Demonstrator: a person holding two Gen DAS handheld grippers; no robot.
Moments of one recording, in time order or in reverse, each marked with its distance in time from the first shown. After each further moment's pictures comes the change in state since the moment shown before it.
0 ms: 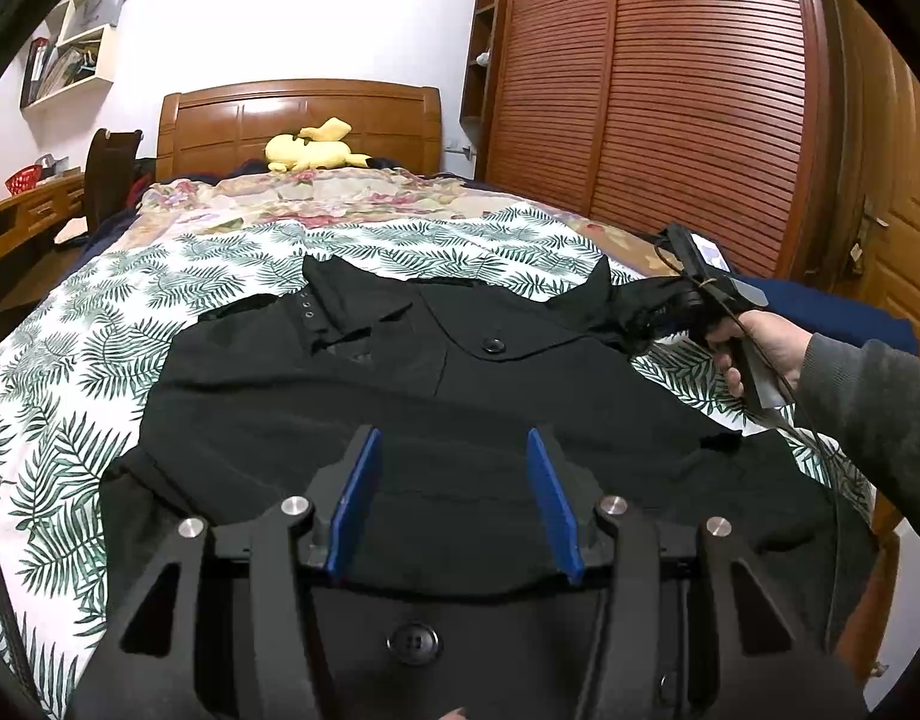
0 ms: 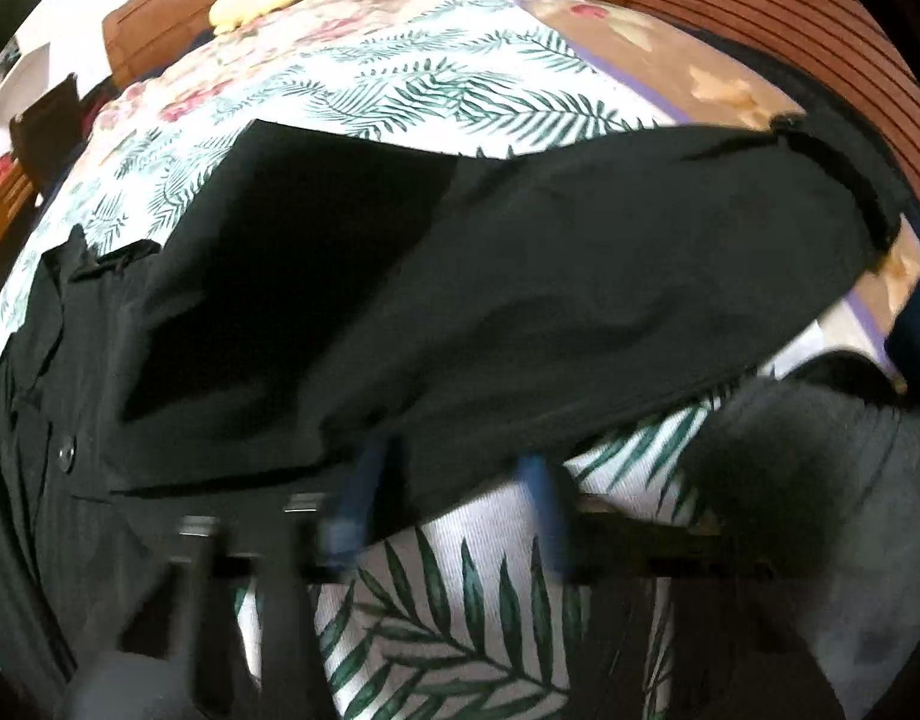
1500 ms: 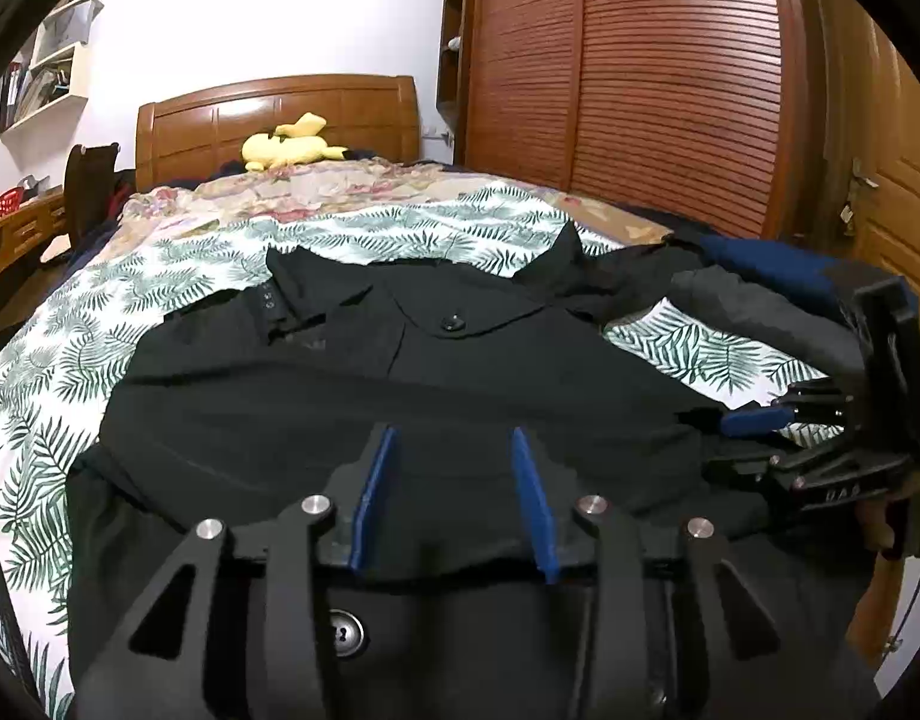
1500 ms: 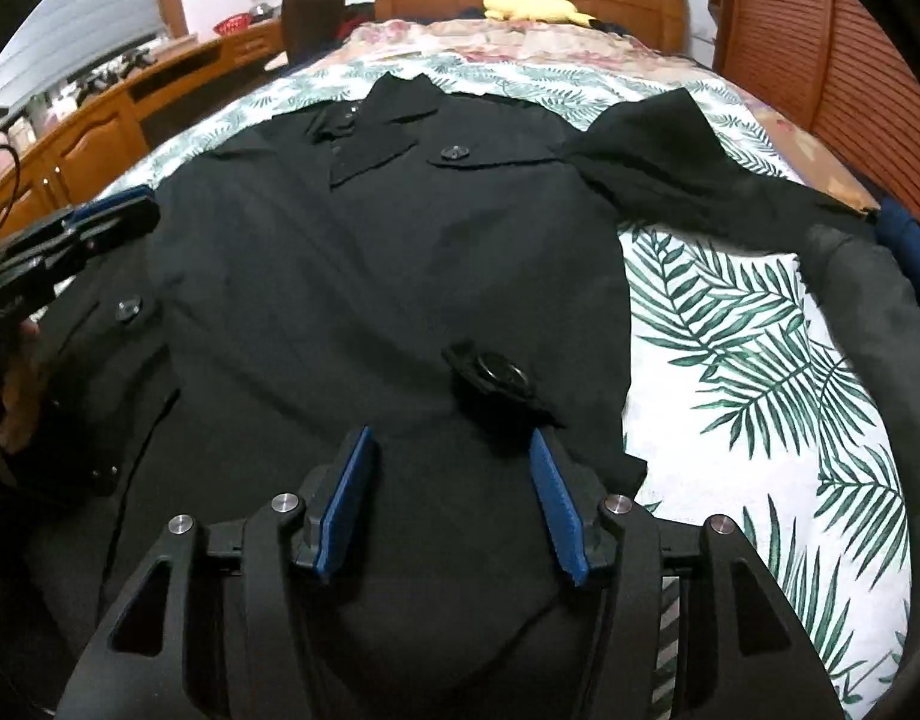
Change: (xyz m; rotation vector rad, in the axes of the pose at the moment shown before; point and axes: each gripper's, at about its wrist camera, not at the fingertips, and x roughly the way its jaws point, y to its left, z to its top) left arm 0.013 -0.038 -0.009 0.068 0.028 -0.007; right arm -0.126 0.095 -0.206 -0.431 -0.084 0.259
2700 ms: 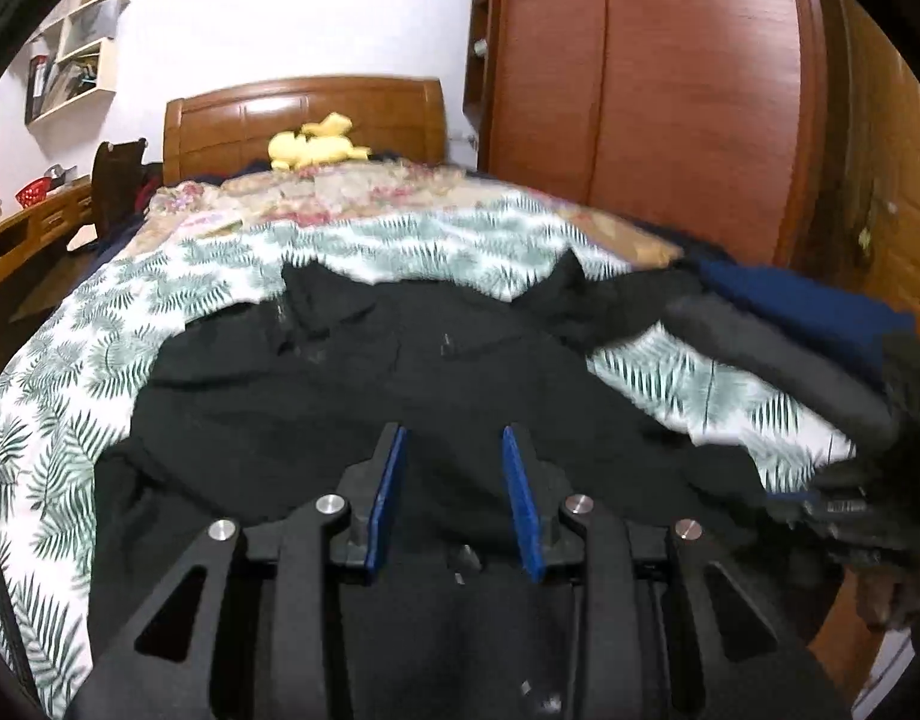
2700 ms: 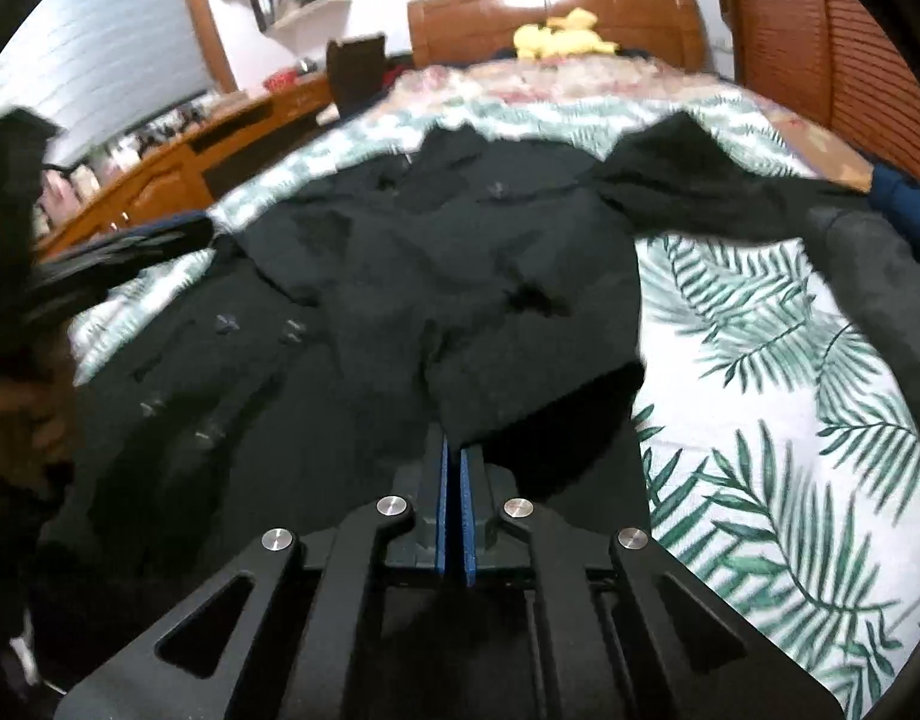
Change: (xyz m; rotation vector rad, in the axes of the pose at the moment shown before) left arm -0.028 -0.028 0.027 -0.057 -0.008 0.061; right arm -0.064 -0.003 -0.038 0.039 -0.137 0.165
